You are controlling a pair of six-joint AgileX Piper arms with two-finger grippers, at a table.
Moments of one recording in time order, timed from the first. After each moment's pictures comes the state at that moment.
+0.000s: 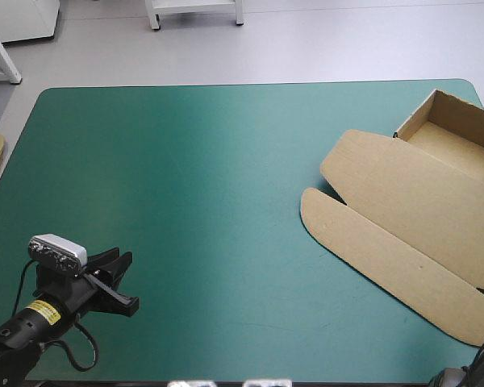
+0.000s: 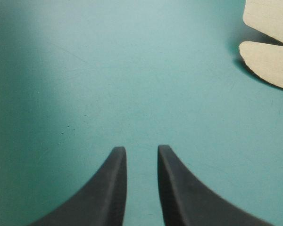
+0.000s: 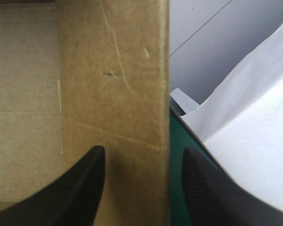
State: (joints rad) left arm -0.34 0.50 -0.55 -0.18 0.58 0.12; right arm -0.60 2.05 -1.97 0.02 1.24 0.13
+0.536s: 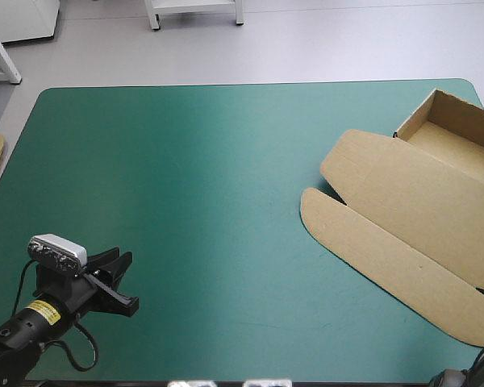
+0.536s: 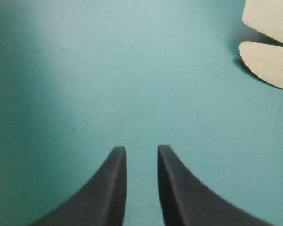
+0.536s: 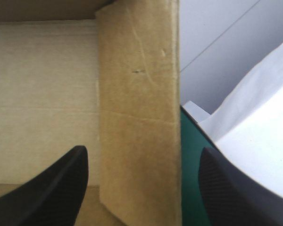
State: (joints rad) left arm -0.34 0.50 -0.55 -0.18 0.58 0.12; right arm -0.61 1.96 -1.97 0.08 1.24 0.12
